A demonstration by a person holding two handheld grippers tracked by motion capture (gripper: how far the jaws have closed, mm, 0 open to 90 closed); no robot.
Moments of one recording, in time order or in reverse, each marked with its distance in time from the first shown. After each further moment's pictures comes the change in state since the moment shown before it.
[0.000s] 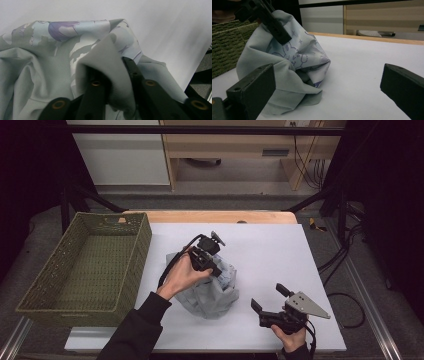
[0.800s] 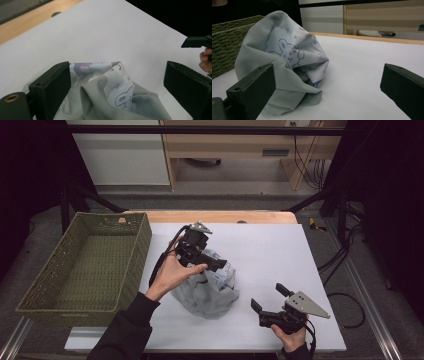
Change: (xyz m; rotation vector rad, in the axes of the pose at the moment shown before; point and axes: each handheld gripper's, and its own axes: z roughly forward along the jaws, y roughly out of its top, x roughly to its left) left arm -0.004 -0.020 -0.045 -0.398 0.090 0.031; right arm 0.000 0.001 0.000 0.005 -0.001 0.001
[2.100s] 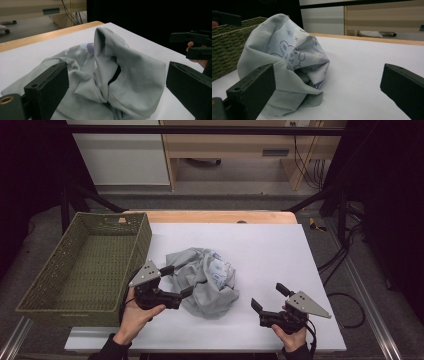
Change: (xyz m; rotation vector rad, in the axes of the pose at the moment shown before) left arm -0.001 -0.135 -0.049 -0.393 0.022 -0.038; right arm 0.000 0.002 -0.001 -0.004 0.005 0.012
